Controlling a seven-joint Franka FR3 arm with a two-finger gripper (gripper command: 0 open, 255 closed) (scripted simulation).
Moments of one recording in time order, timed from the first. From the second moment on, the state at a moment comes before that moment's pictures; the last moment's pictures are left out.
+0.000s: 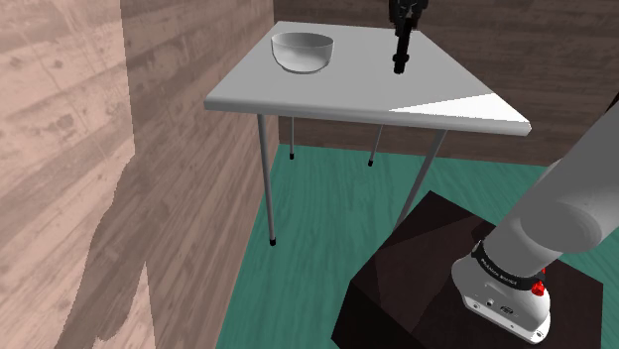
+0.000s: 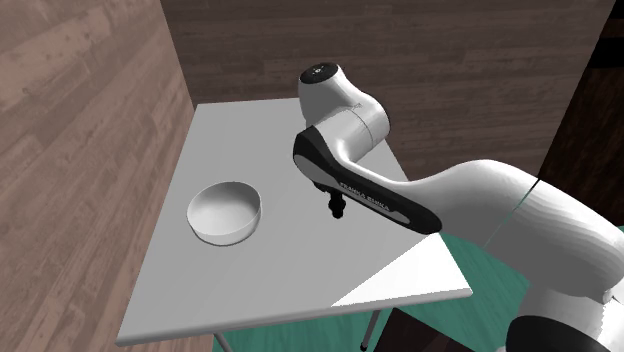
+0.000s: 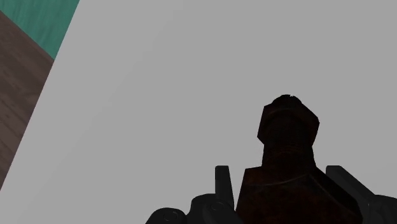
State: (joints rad) arm -0.10 -0.05 -0.20 -1.58 -0.28 1.59 -0.11
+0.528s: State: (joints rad) arm -0.10 0.00 -0.20 -1.42 -0.27 1.47 -0.14
